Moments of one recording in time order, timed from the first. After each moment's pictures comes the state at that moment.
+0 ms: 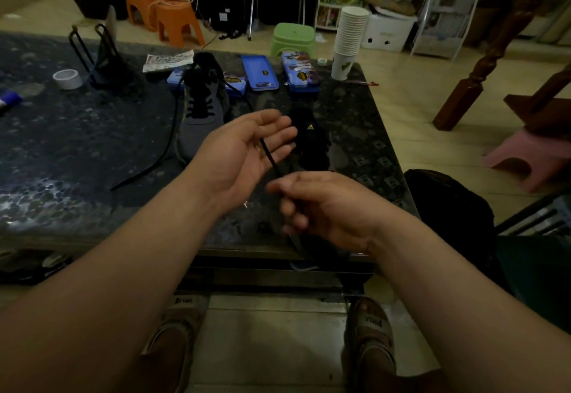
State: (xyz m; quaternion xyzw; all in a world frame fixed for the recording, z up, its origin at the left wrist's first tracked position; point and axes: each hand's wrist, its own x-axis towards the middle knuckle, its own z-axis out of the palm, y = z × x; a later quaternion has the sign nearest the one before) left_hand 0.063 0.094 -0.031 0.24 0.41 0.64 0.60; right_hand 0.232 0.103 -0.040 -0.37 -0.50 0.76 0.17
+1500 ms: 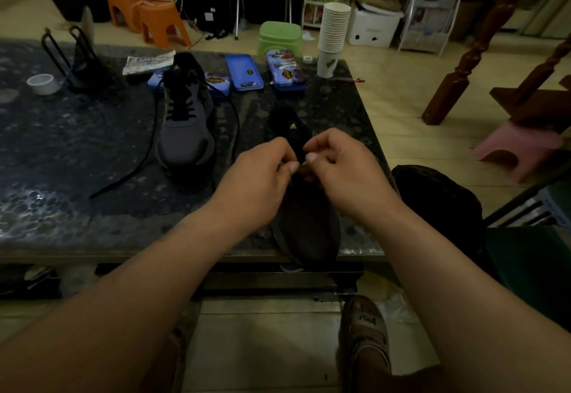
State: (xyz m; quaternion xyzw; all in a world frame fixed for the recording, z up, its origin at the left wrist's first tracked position) left_hand 0.097 0.091 -0.061 0.67 0.64 0.34 0.15; right_hand 0.260 0.143 -0.050 -0.50 -0.70 0.38 0.33
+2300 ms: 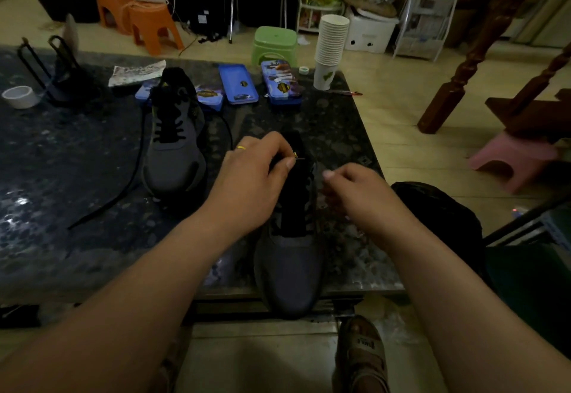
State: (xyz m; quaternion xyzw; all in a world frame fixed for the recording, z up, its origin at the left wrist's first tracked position) left_hand 0.082 0.138 -0.050 0.67 0.62 0.39 0.13; right_hand 0.274 0.183 -0.055 -0.60 -0.64 0.41 0.24
